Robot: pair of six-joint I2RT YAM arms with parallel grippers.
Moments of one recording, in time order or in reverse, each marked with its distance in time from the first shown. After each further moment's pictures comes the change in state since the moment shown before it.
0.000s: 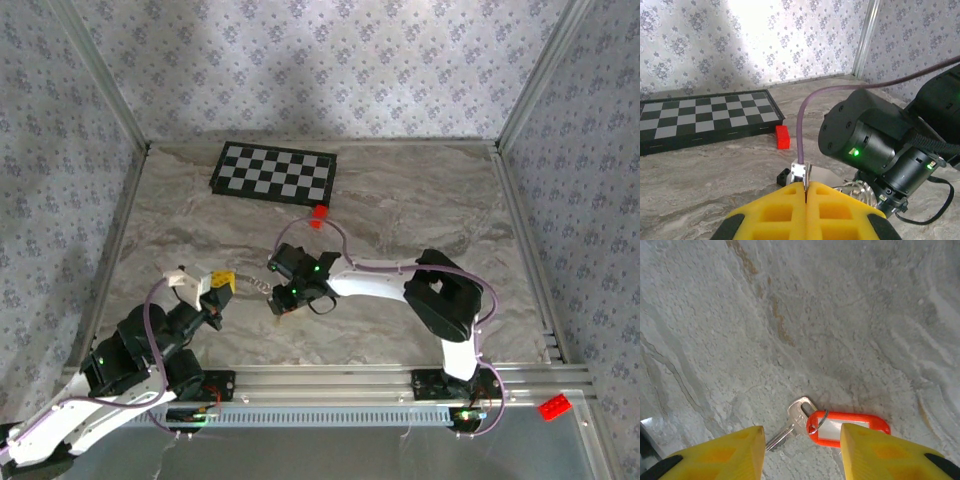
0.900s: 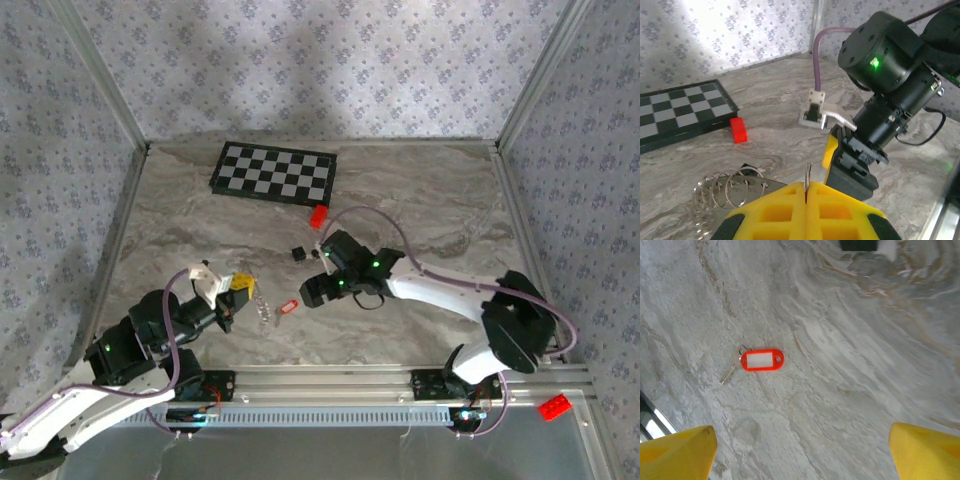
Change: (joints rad) left arm 0.000 0.167 0.077 0.004 0.192 0.018; right arm -0.146 -0.377 -0.278 -0.014 0.002 -0.098
